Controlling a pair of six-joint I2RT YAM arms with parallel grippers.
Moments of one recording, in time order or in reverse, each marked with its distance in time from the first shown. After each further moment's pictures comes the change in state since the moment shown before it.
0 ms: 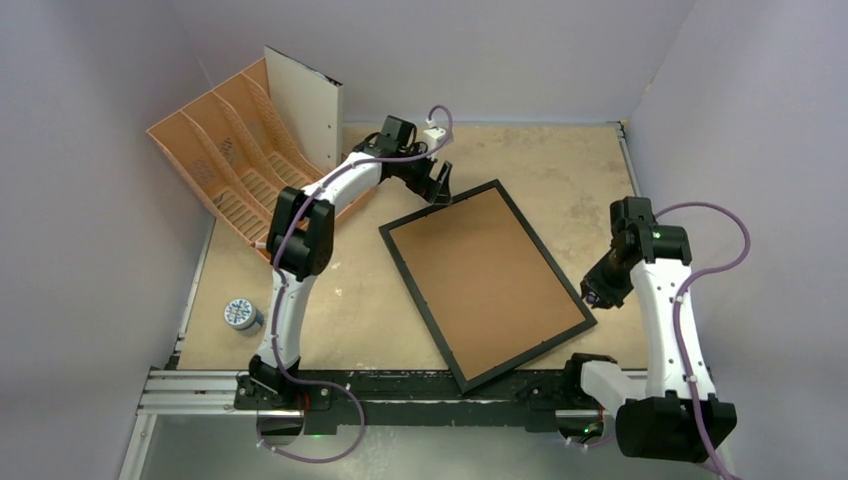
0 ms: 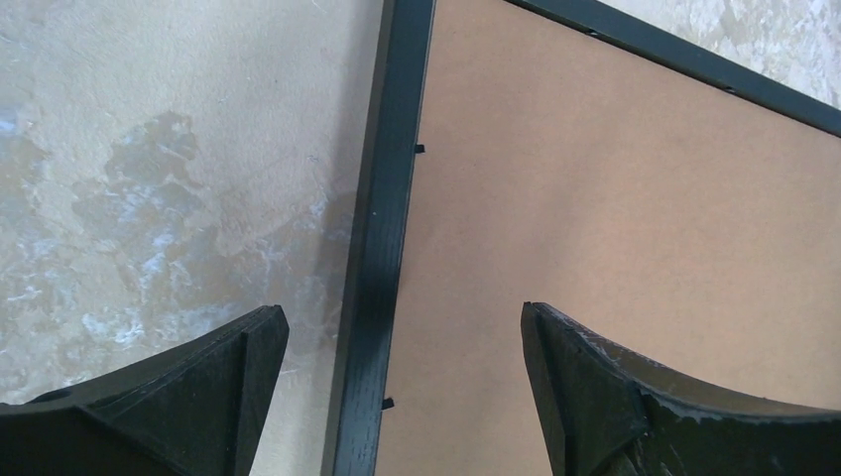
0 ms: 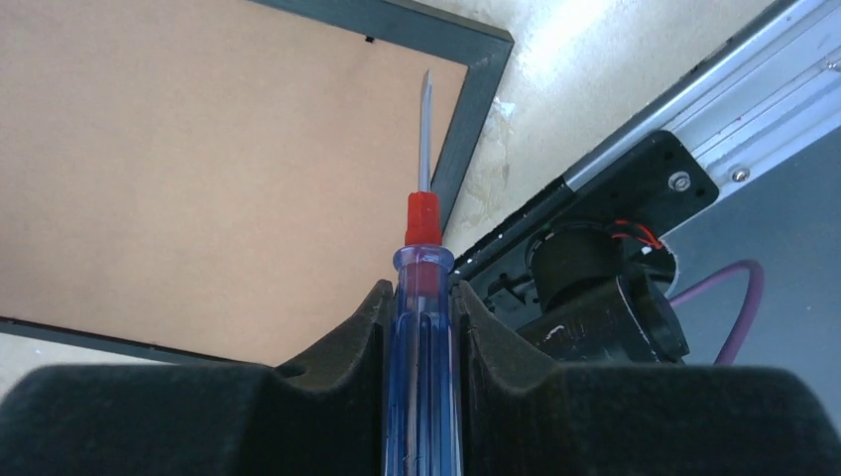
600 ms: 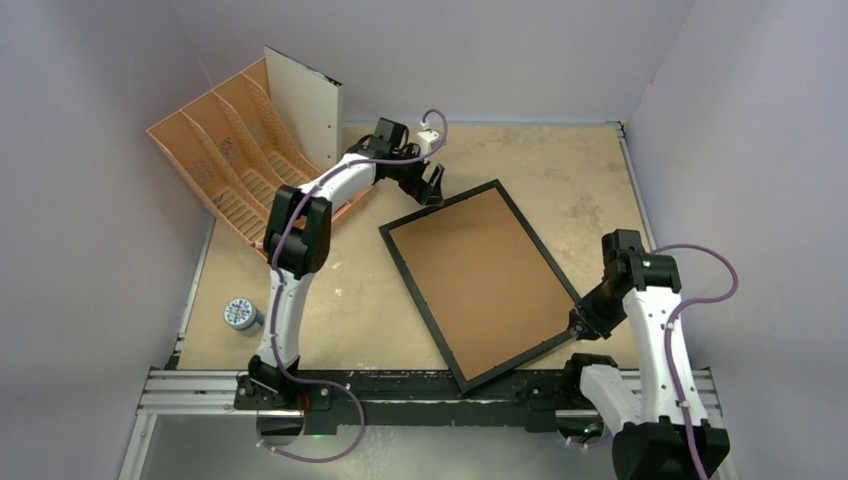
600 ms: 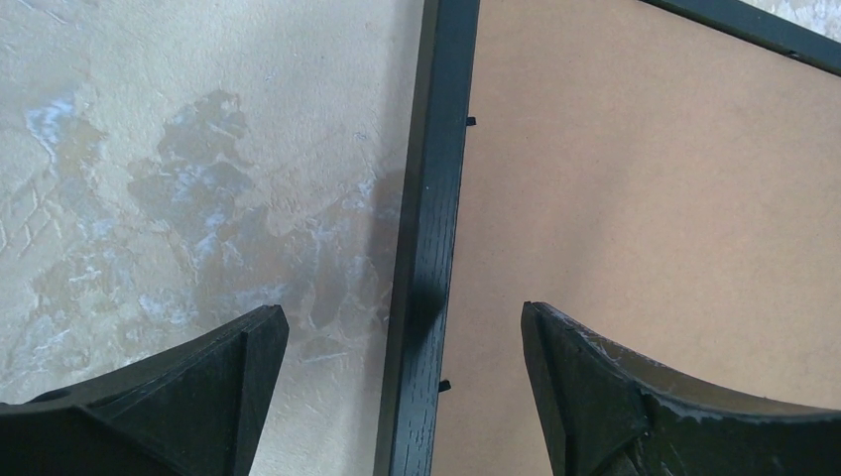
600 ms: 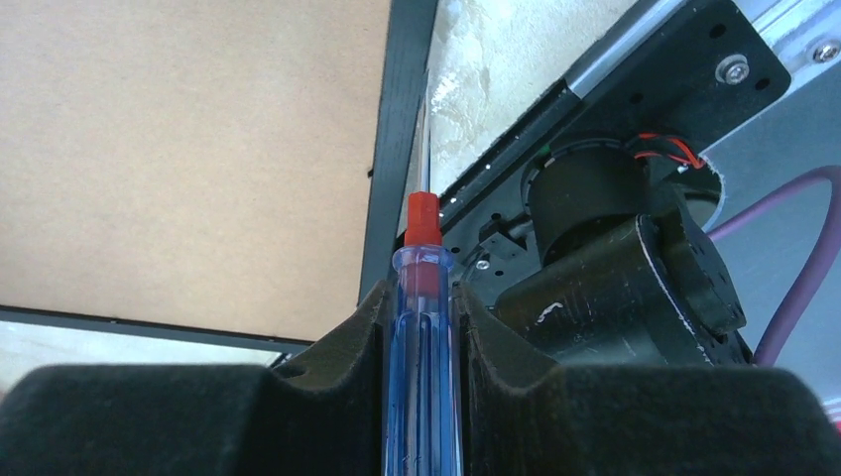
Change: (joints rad) left arm 0.035 0.001 -0.039 0.034 0.000 0.095; right arm 0.000 -0.148 -0.212 -0.053 -0.104 0.103
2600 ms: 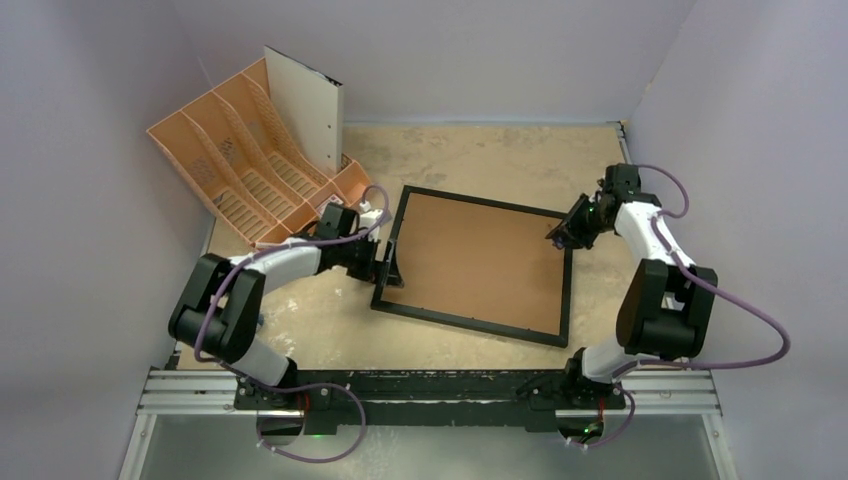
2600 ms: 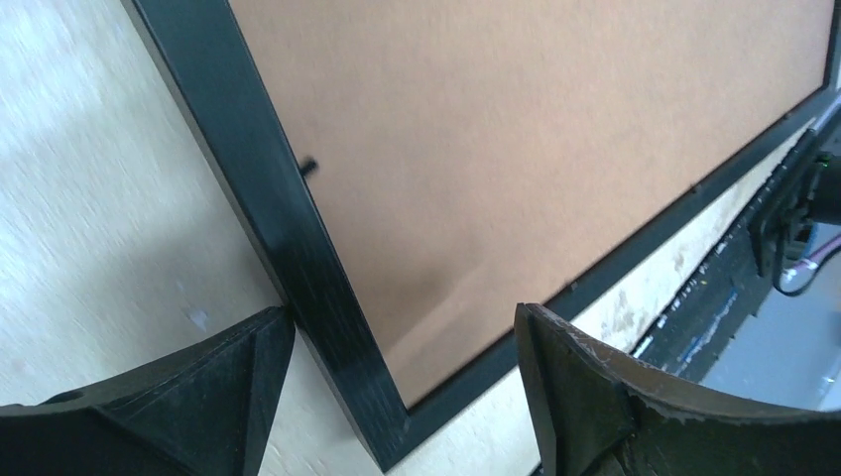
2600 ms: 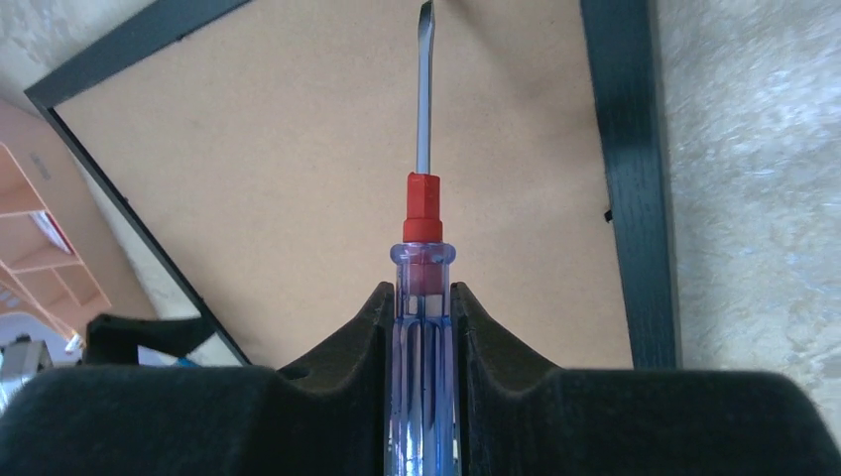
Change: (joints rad) left arm 0.021 -0.726 -1.106 0.225 -0.059 -0.371; right arm -0.096 0.647 0.187 0.768 -0.411 -0.333
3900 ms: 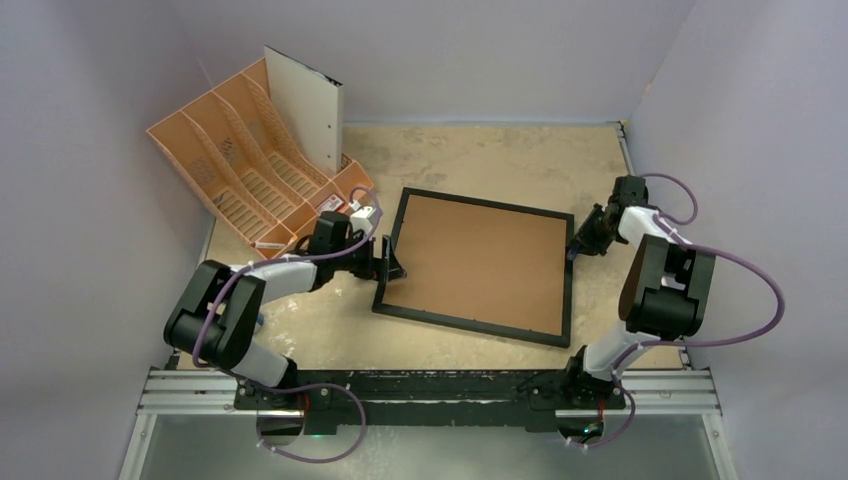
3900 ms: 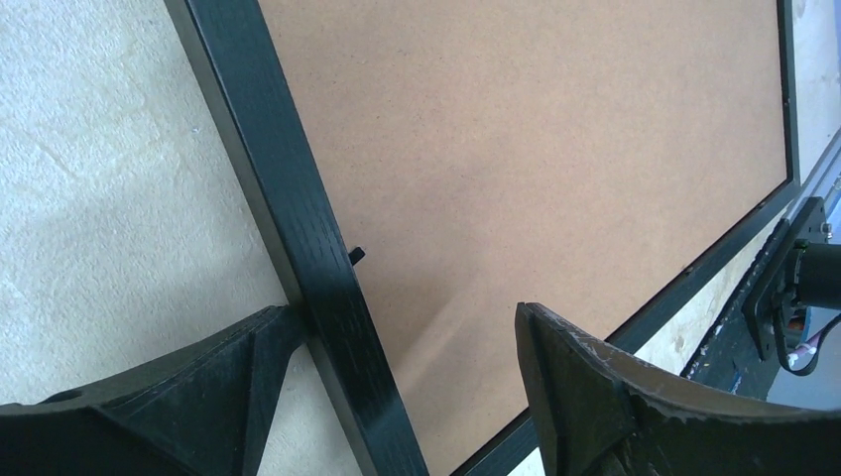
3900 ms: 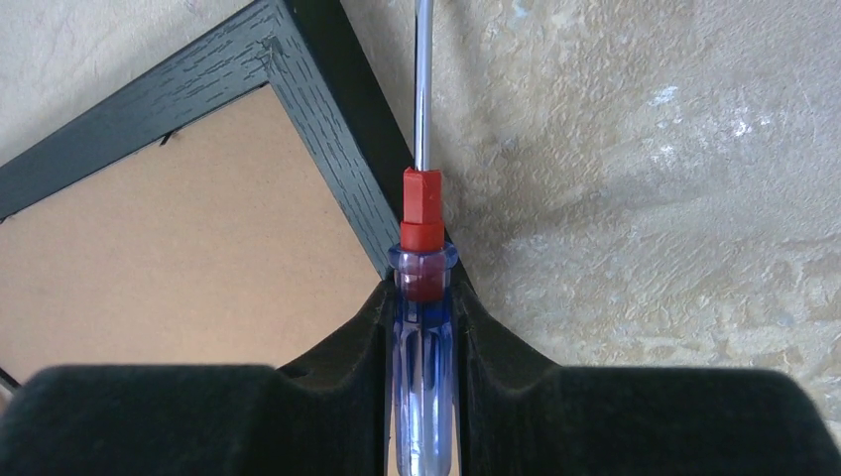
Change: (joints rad) left arm 0.005 -0.051 -0.172 0.362 -0.038 -0.141; right arm -0.087 0.126 -0.072 0.210 0.178 -0.086
